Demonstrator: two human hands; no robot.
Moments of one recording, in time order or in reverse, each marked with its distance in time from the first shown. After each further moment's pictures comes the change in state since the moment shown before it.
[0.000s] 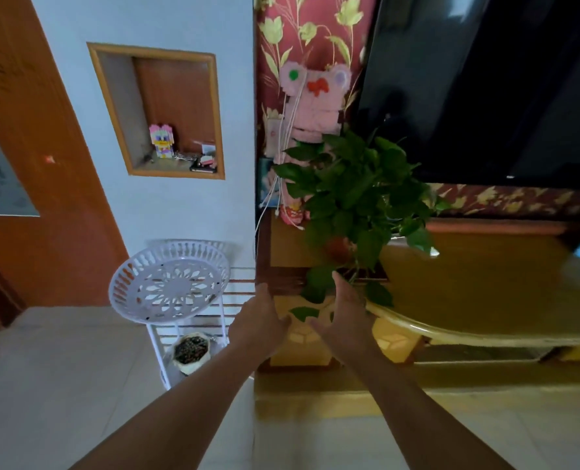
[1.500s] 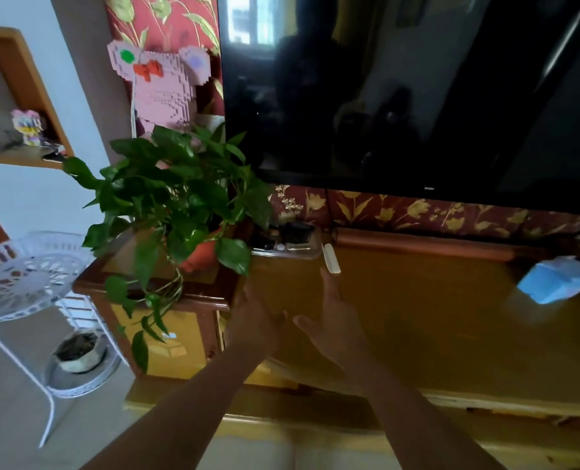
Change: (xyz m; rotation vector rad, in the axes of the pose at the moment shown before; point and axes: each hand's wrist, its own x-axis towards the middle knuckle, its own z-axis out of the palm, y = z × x) left_hand 0.055 0.348 0.285 -0.024 0.126 -0.136; right_hand 0.152 0.332 -0.267 0.021 -0.131 -0.143
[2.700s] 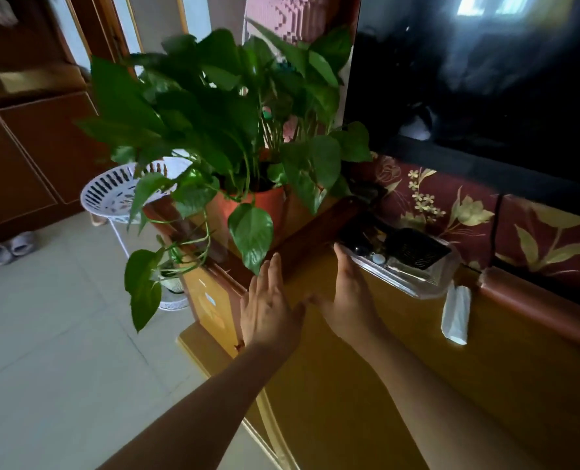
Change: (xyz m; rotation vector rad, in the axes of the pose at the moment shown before) left_hand 0.154 -0.046 0.132 0.097 0.498 -0.313; right_hand 0.221 0.079 0.125 0.140 -0.415 -0.539
